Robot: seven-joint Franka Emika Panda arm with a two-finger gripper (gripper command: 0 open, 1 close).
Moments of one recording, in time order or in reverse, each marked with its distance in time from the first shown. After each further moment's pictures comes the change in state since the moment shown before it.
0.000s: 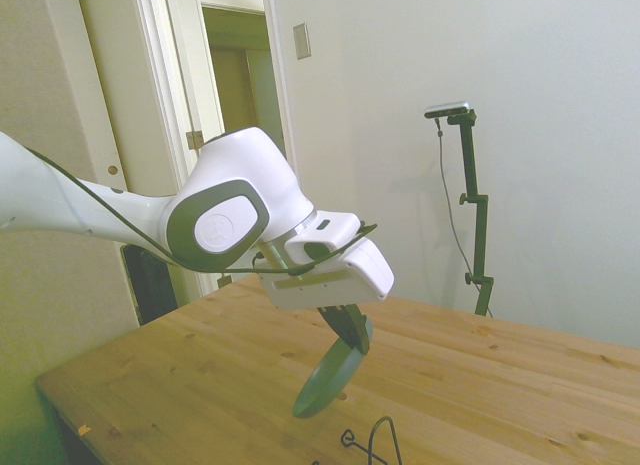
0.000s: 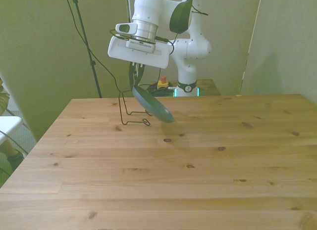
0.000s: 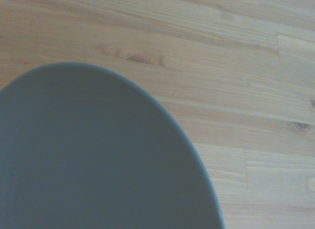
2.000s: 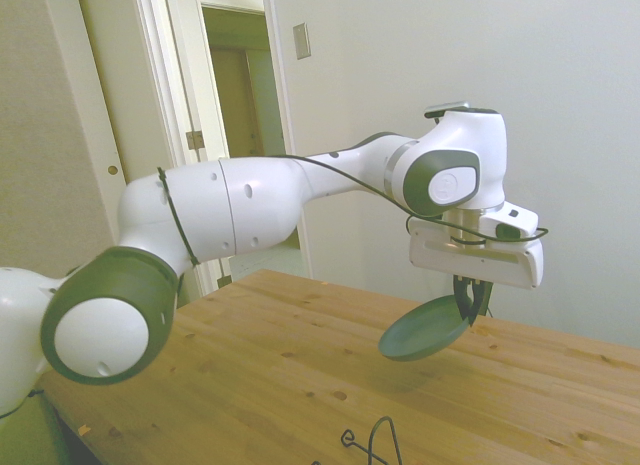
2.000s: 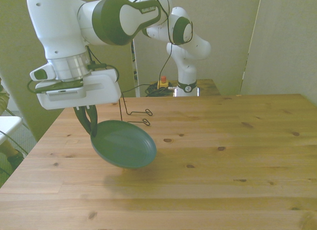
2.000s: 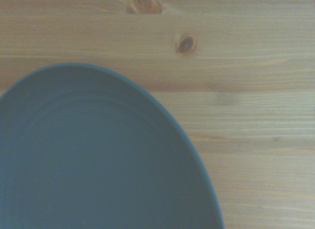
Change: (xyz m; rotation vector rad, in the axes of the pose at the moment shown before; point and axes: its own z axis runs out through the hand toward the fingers) arm 0.229 -0.036 0.108 0.104 -0.344 0.077
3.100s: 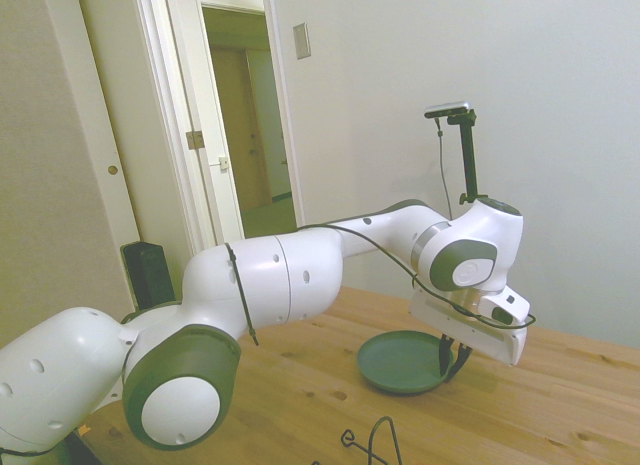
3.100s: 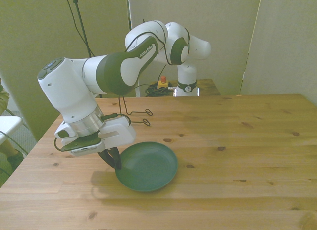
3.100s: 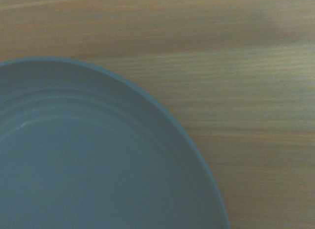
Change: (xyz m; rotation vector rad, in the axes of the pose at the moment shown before) arm 0.010 -0.020 0.148 0.065 -0.238 0.049
